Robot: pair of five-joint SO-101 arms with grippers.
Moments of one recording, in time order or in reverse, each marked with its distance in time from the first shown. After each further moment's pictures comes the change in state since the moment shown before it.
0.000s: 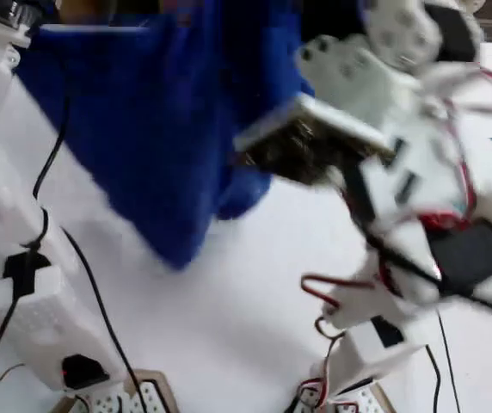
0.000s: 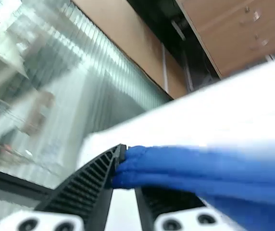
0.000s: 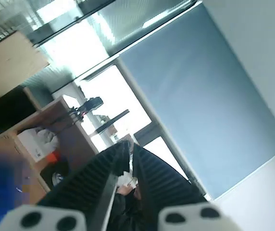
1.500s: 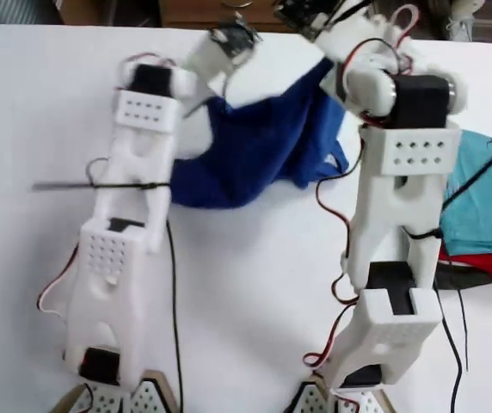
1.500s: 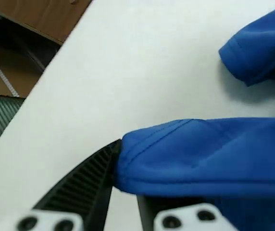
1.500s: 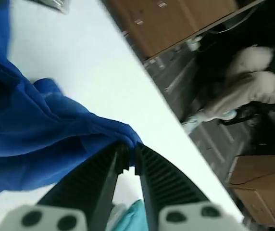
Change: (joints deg) left arm 26.9 28.6 14.4 -18.1 -2.1; right arm 17.2 7.0 33.8 15.4 -7.7
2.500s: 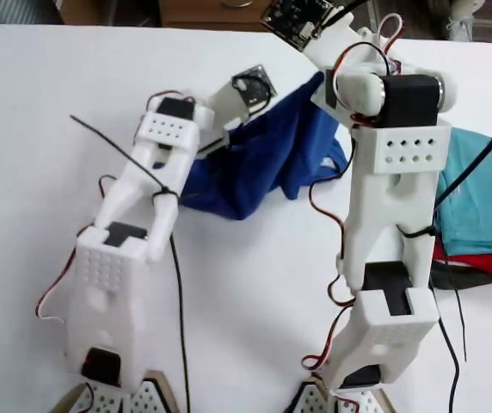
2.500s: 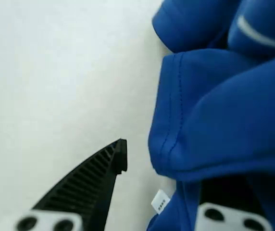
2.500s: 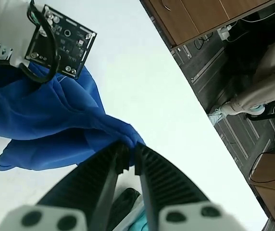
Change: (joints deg) left arm 4.5 -7.4 42.5 -26.9 -6.6; right arm -2.6 0.0 3.1 6.3 -0.1
